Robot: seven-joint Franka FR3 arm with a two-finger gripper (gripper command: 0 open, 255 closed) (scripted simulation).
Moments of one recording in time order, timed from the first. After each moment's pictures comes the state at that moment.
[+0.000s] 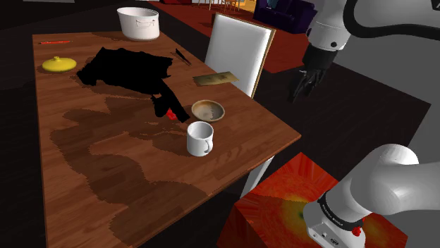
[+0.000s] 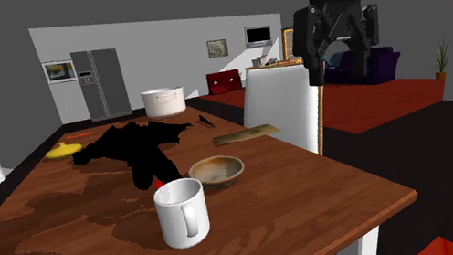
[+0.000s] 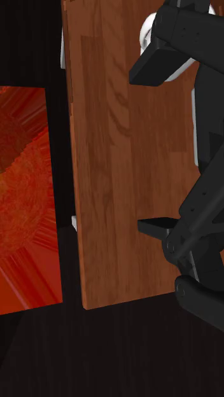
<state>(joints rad) 0.00 -0.80 0.05 -2.42 0.05 1.60 0.04</state>
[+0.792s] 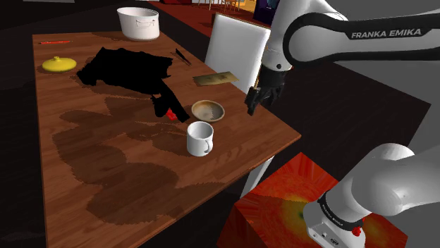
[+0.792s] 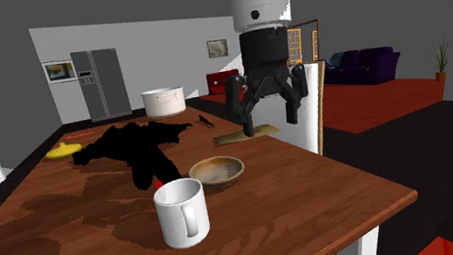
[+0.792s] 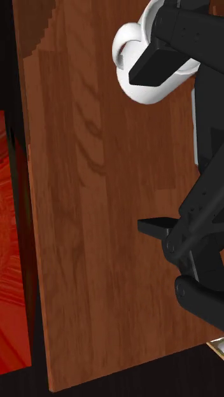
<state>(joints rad) 0.03 -0.54 0.20 -2.43 0.12 1.89 0.20</state>
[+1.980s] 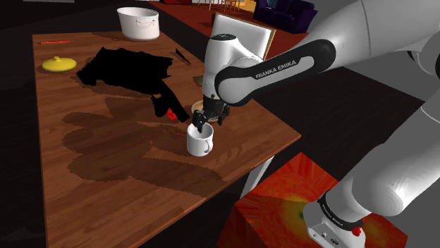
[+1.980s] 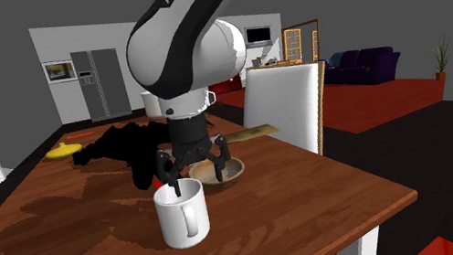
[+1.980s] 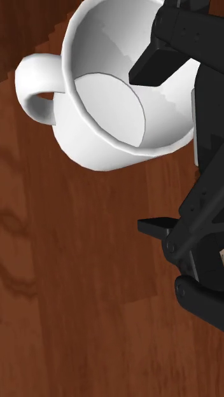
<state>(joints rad) 0.05 0.03 0.38 -2.20 -0.02 2.25 0.50</state>
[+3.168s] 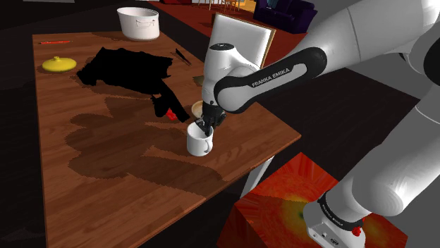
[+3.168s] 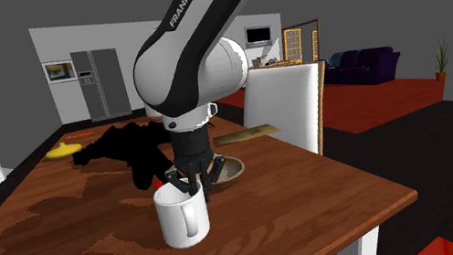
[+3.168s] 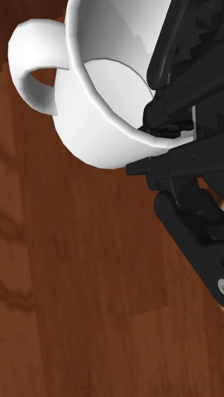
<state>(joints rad) 0.05 0.07 0.38 -2.23 -0.05 2.31 0.52</state>
